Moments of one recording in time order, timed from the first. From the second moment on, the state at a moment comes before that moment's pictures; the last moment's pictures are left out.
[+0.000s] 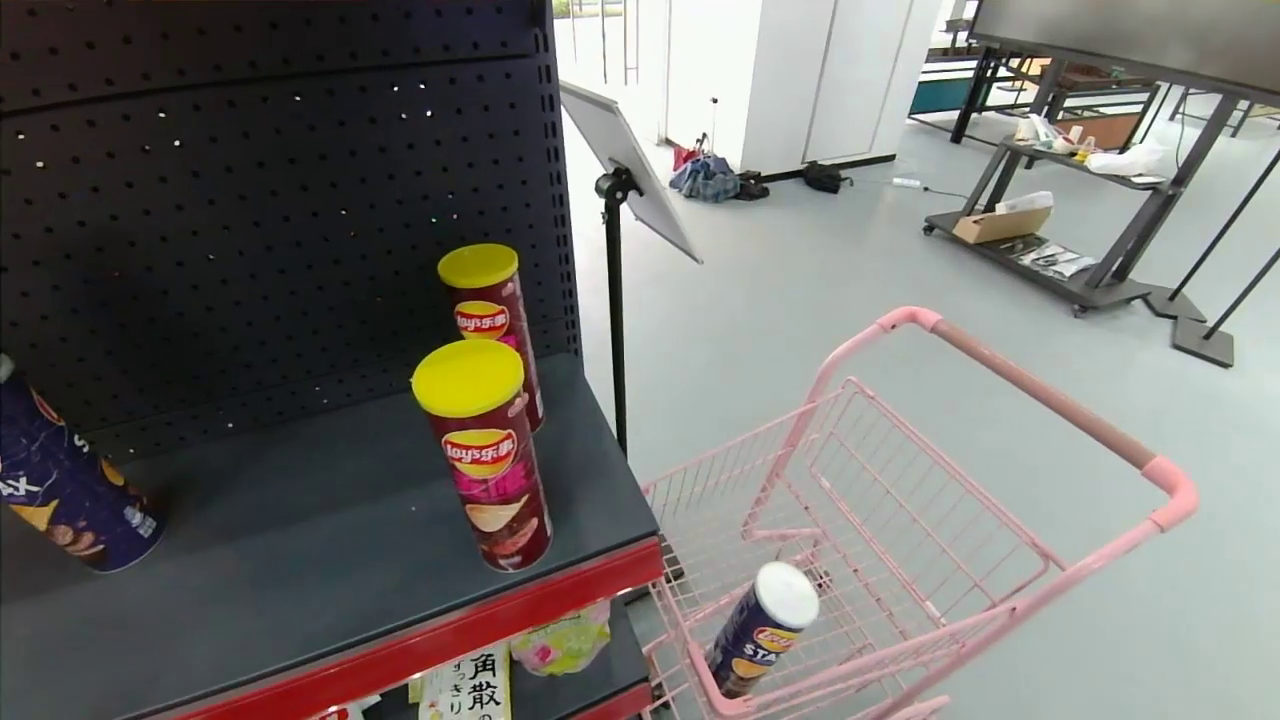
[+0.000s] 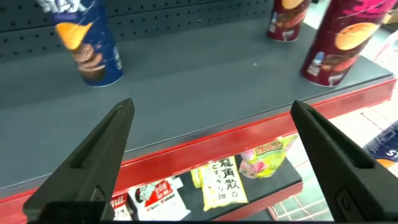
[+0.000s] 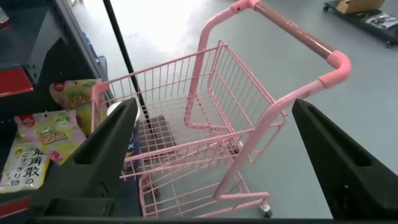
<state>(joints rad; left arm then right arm) 0.00 0.00 0.00 0.00 0.01 0.00 0.00 0.00 0.00 0.00 0.03 0.00</state>
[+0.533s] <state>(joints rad) 0.00 0.00 0.00 0.00 0.01 0.00 0.00 0.00 0.00 0.00 0.03 0.00</state>
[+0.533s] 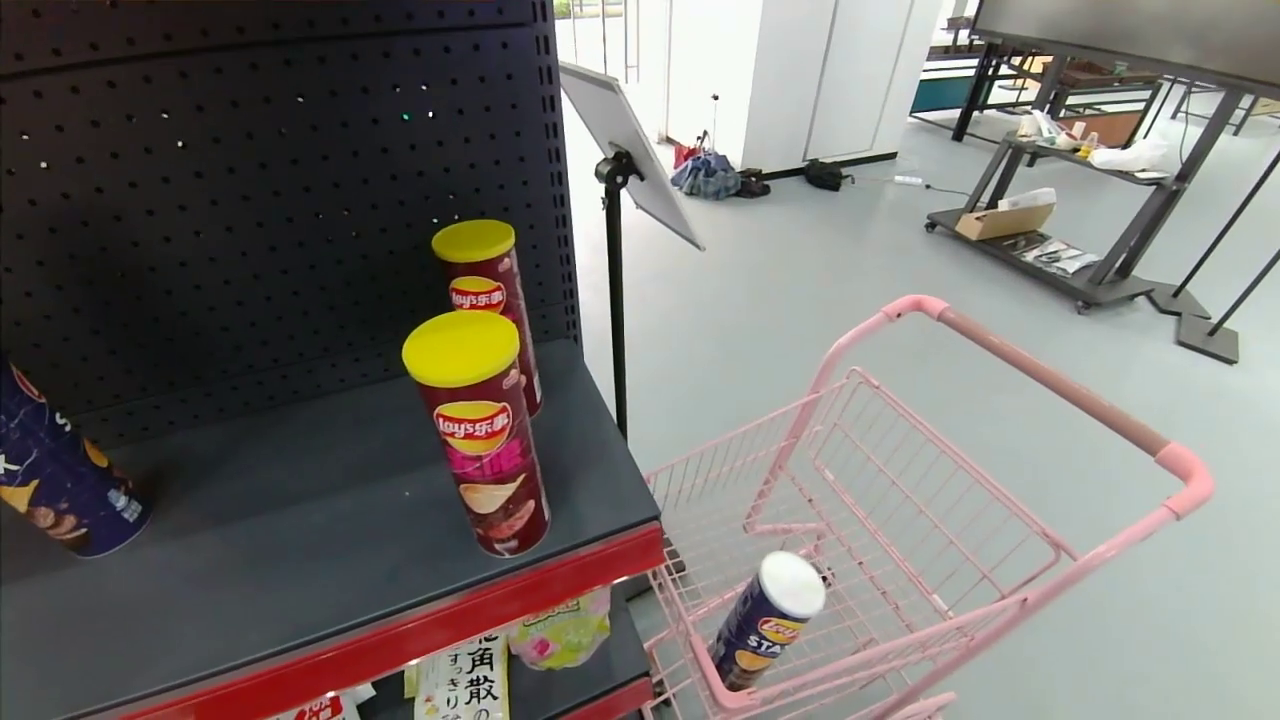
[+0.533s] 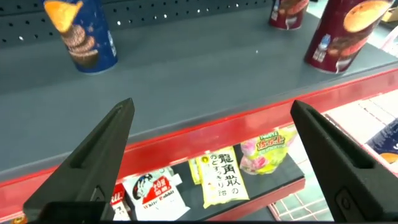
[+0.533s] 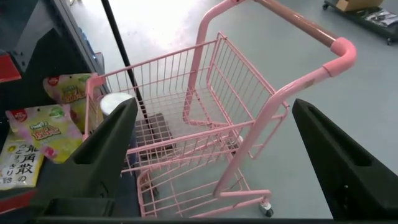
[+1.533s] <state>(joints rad) 0.00 0.00 0.00 0.00 0.01 0.00 0.00 0.00 0.00 0.00 0.03 0.00</state>
